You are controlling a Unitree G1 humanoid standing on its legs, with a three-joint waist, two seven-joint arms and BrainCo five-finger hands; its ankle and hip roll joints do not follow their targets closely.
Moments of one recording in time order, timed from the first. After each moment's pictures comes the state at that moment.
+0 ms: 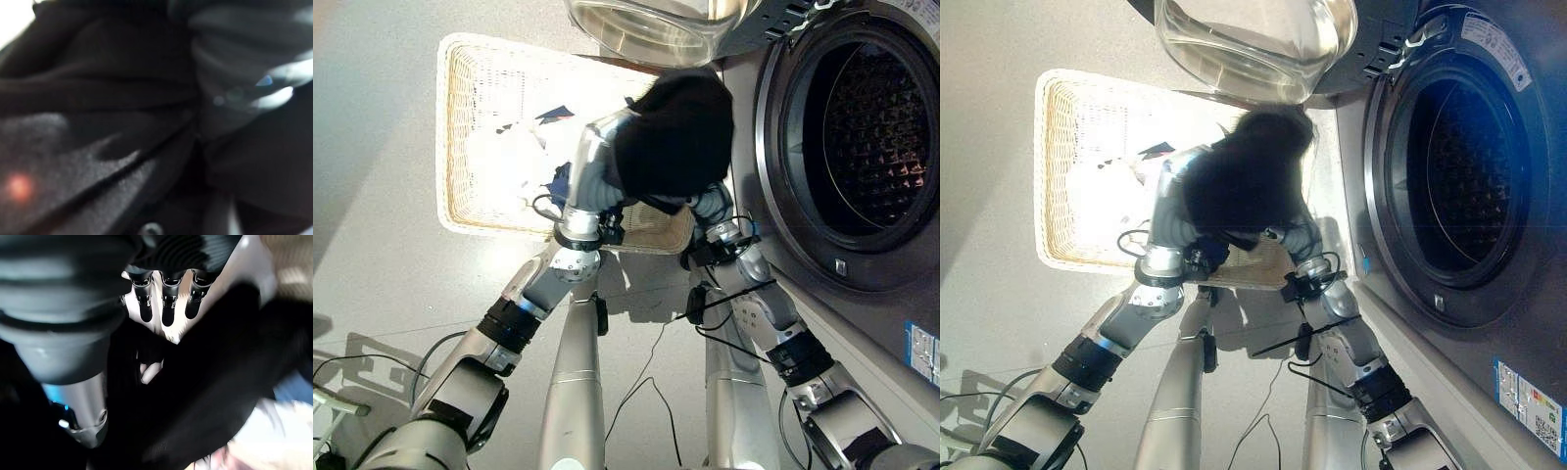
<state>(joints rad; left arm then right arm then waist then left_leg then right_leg) -0.70 0.45 -0.46 0.14 0.37 -0.53 0.57 -0.54 -0.31 0.37 0.07 0.77 -0.17 0.10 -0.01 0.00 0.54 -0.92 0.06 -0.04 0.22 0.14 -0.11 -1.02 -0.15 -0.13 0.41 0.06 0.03</state>
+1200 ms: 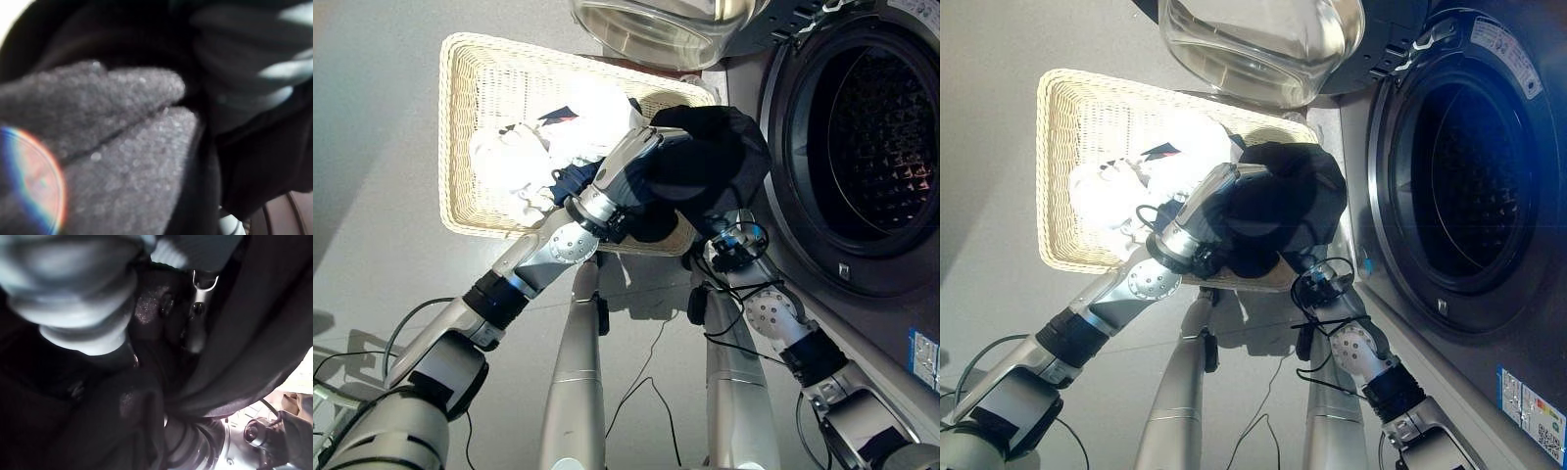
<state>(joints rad) -0.84 0.57 -0.58 0.14 0.30 -0.46 0.31 -0.53 -0.37 0.38 0.09 1.17 -0.17 0.29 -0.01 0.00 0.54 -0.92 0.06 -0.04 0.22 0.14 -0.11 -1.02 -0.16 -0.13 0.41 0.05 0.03</state>
